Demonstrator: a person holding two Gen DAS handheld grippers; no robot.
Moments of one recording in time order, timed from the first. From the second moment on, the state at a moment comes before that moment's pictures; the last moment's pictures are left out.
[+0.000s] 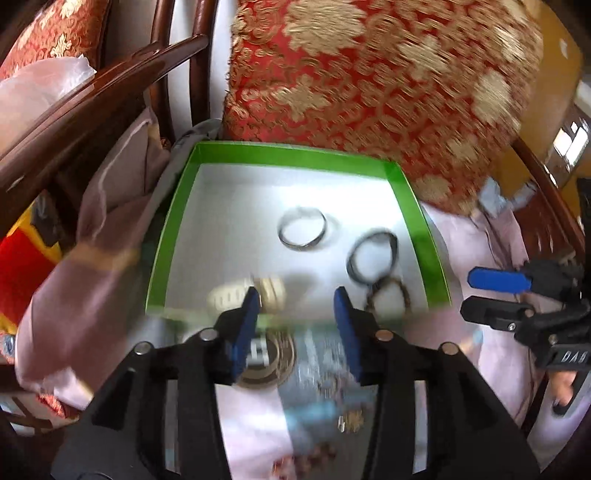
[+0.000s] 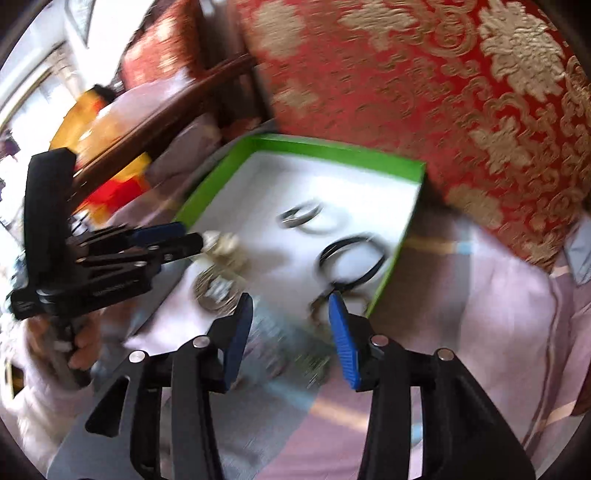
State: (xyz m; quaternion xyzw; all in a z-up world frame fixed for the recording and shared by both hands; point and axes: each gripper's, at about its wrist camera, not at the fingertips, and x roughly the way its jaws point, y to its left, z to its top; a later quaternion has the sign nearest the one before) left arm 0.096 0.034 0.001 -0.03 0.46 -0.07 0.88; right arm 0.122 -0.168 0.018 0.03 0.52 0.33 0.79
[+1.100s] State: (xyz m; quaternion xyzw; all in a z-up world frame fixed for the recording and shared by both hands) left arm 0.028 0.021 -0.095 0.03 0.56 -0.05 0.83; right arm 0.091 -0.135 -0.084 -0.06 0.57 0.27 0.78
